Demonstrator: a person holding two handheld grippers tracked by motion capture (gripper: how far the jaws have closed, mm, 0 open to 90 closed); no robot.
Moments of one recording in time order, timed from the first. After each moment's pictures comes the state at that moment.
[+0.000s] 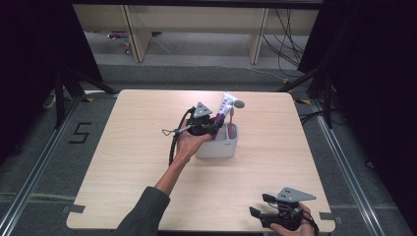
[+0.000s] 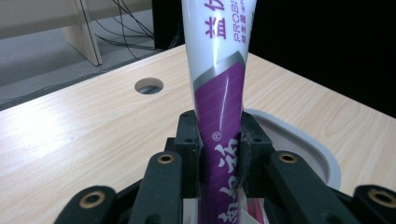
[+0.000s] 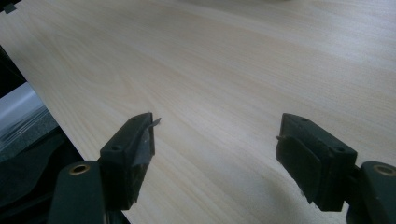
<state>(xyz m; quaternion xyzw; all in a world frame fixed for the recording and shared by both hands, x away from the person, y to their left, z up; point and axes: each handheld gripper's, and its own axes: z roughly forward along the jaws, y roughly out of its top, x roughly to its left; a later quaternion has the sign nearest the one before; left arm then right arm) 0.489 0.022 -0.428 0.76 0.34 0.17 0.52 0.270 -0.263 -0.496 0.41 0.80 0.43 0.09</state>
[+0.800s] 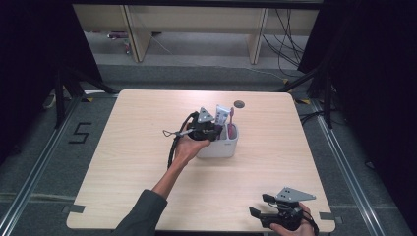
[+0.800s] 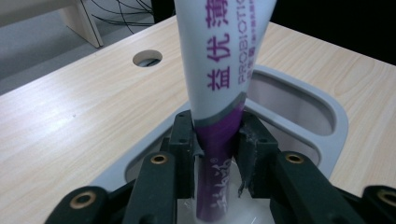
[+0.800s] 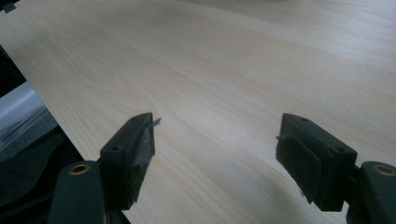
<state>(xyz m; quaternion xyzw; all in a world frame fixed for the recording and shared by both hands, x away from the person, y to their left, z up) 0.481 0.022 -0.436 0.81 0.32 0.18 0.46 0.270 -0.263 -0.496 0.41 0.80 0.43 0.09</state>
